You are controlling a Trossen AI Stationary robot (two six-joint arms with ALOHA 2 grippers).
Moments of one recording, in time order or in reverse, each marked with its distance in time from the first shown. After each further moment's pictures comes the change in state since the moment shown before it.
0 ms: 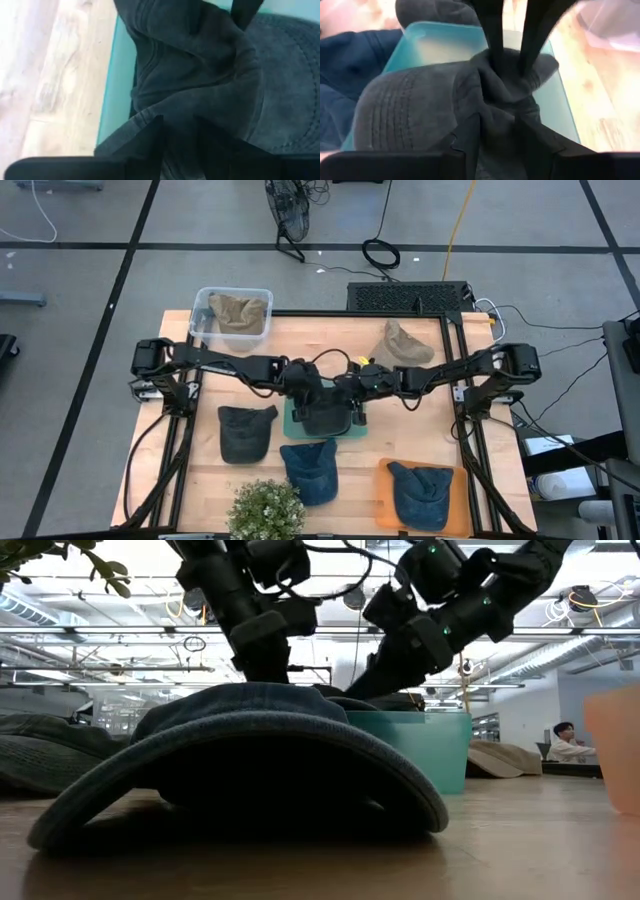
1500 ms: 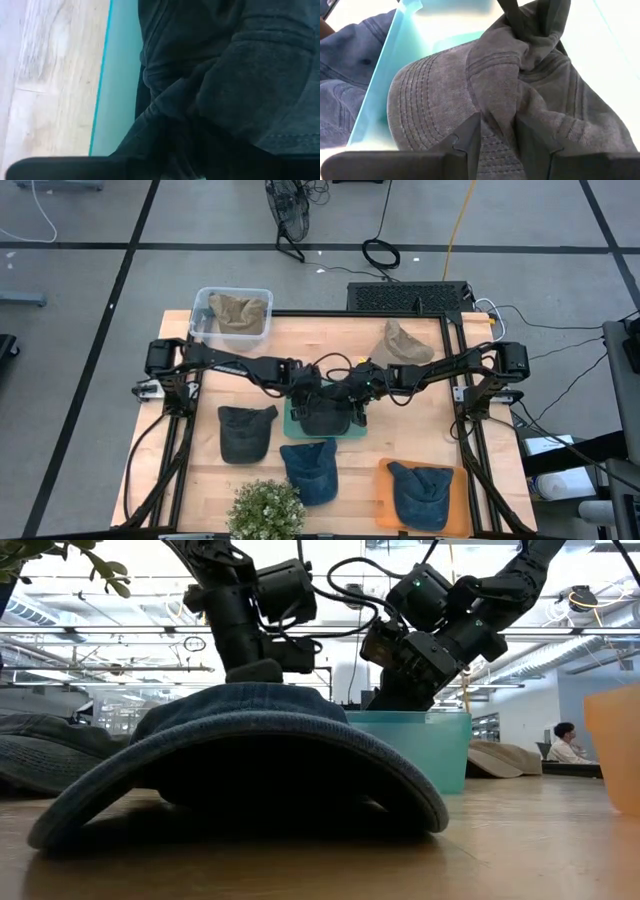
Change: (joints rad) left arm 0.036 0.117 0.005 -0.134 0.001 -0.015; right arm -0.052 0.082 0.003 -0.127 -0.138 0.191
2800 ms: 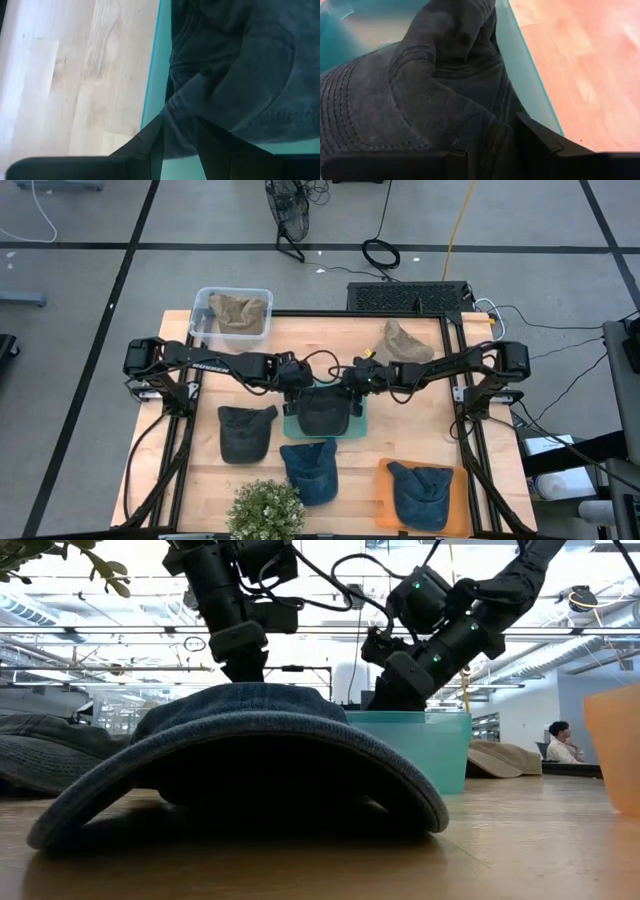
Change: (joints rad) left arm -0.030 -0.173 -0.007 -0.025 -0.143 0.035; right arm -0.028 -0.010 -0.002 0.044 0.177 -0.017
